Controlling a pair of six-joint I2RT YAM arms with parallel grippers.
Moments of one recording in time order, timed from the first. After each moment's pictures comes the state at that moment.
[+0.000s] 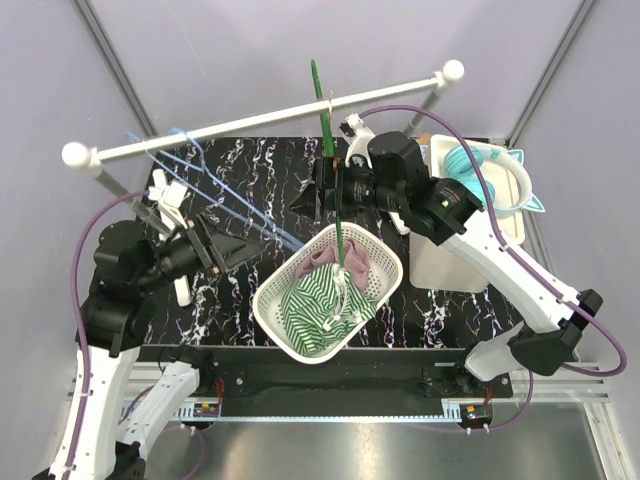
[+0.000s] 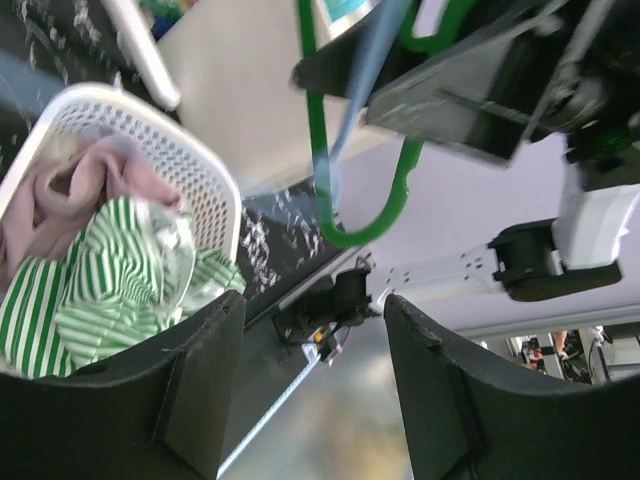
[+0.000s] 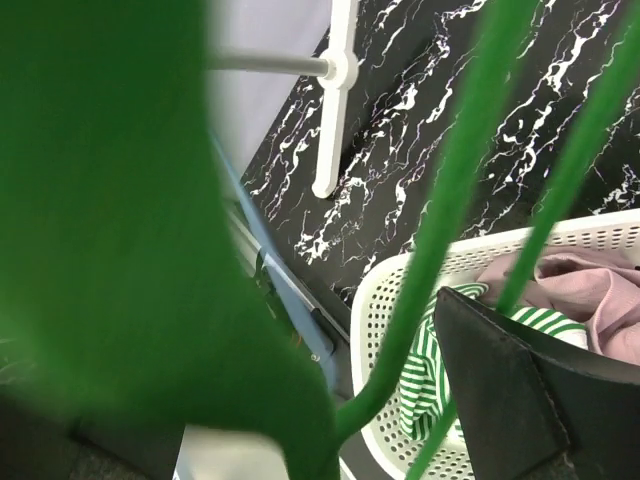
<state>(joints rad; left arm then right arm) -0.22 0.64 1.09 -0.67 0.70 -0.80 0.82 1.45 1.71 -0.64 -0.23 0.62</state>
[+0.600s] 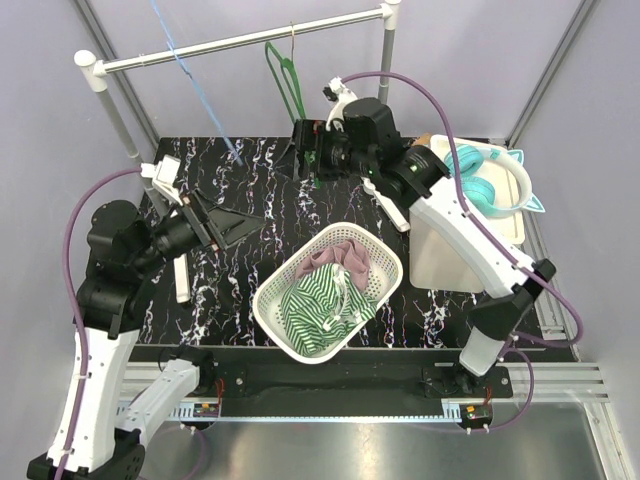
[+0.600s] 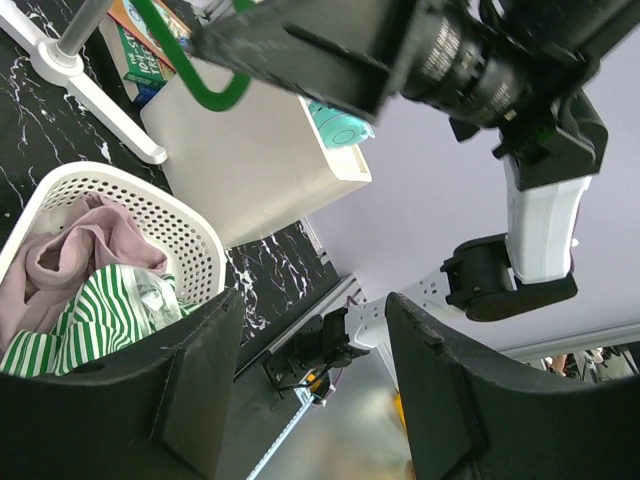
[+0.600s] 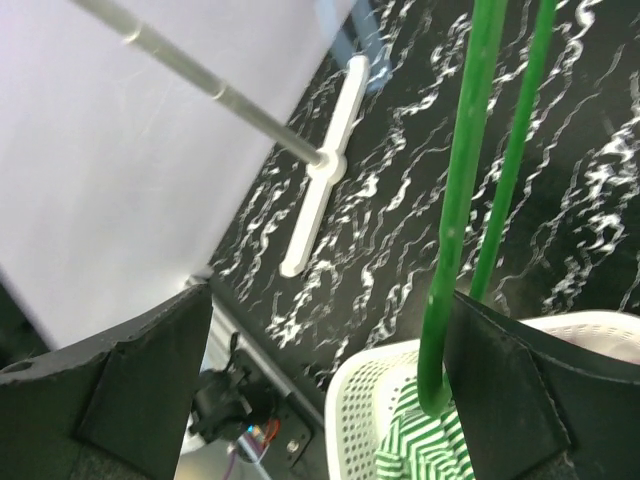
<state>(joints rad) -0.22 0.76 1.22 -0.55 0.68 -0.84 0.78 1.71 2.03 -0.66 -0.14 0.59</state>
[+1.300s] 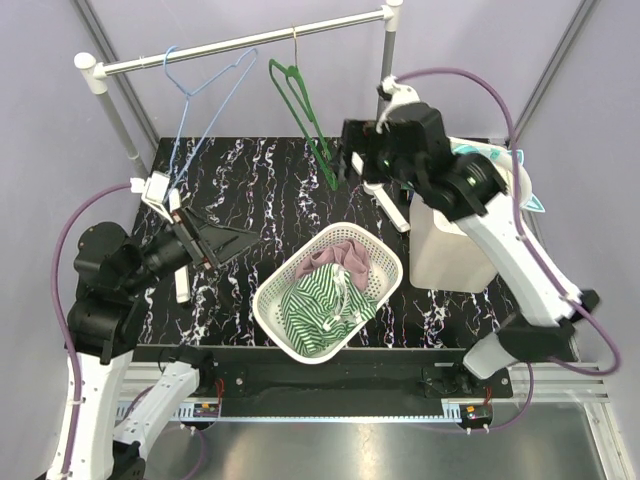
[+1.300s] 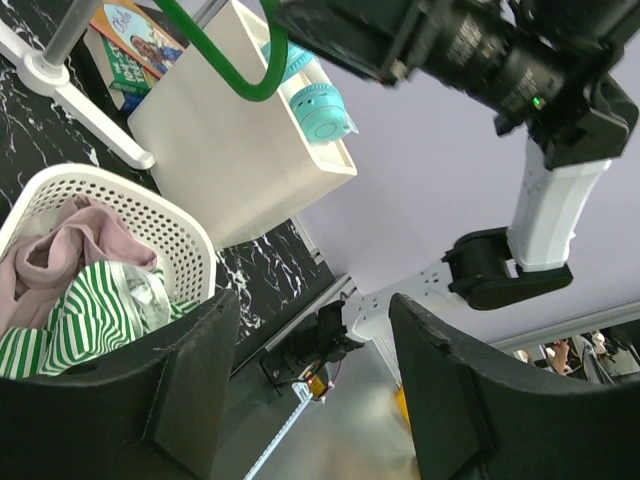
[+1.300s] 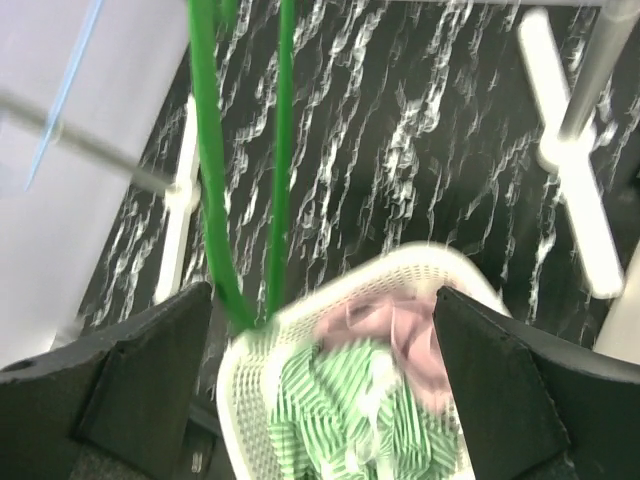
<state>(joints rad) -0.22 0.67 1.21 -0.58 0.68 -0.84 0.75 1.59 2.09 -0.91 0.21 0.48</state>
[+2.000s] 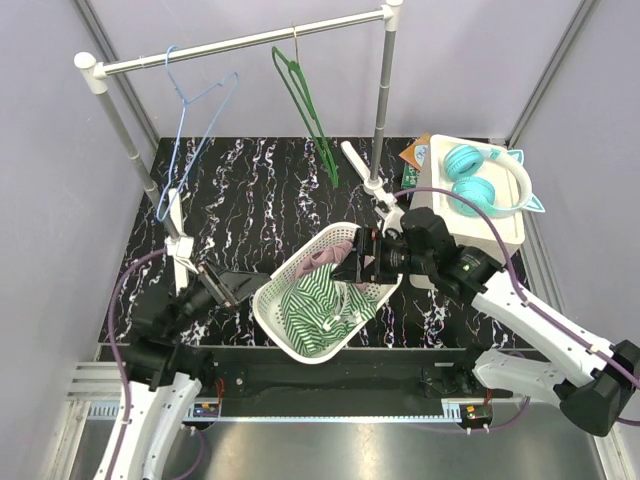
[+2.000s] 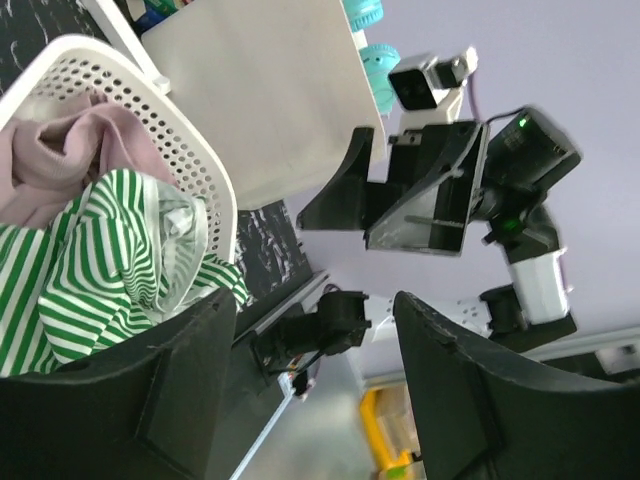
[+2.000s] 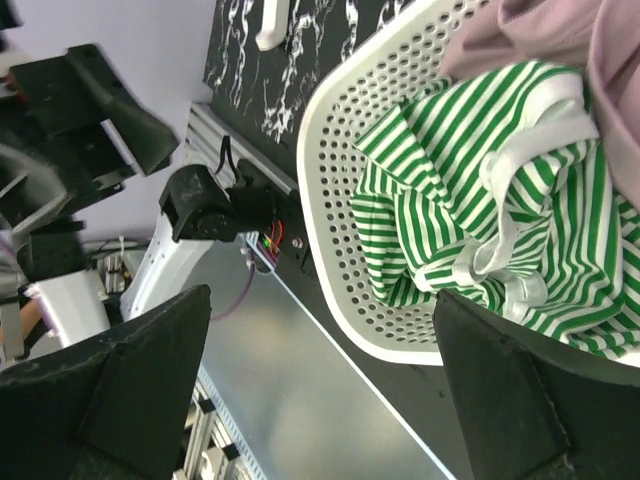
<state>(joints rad) -0.22 0.21 0.47 -0.26 0.64 -1.12 0.76 1.05 1.00 -0.50 -0.37 0.79</state>
